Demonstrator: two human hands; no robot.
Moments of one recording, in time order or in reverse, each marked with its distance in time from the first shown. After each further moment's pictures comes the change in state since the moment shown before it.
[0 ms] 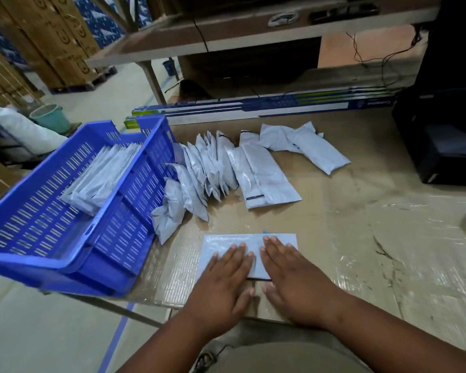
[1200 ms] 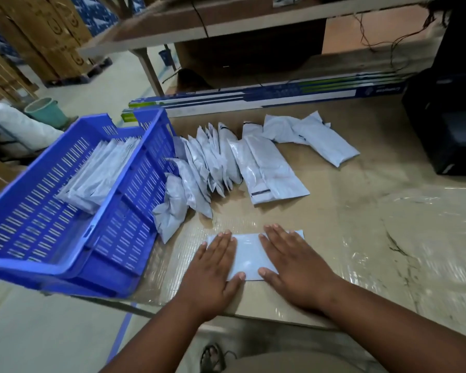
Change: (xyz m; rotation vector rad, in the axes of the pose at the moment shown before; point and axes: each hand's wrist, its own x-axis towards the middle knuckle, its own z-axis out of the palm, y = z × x) left_hand 0.009 -0.052 0.009 0.050 0.025 -0.088; right_hand 0.039 0.005 0.012 0.014 0.062 0.053
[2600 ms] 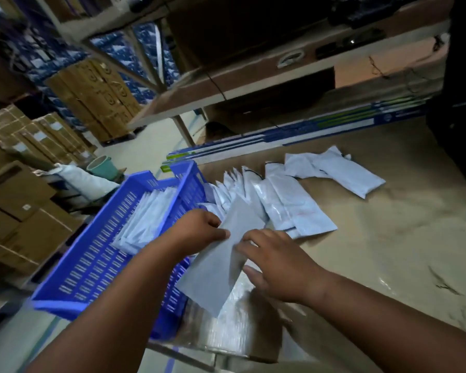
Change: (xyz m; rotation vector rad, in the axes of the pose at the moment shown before) left_hand 0.103 -0.029 -0.243 -0.284 -0.188 -0.474; right_hand 0.073 -0.062 -0.122 0.195 0.311 -0.213
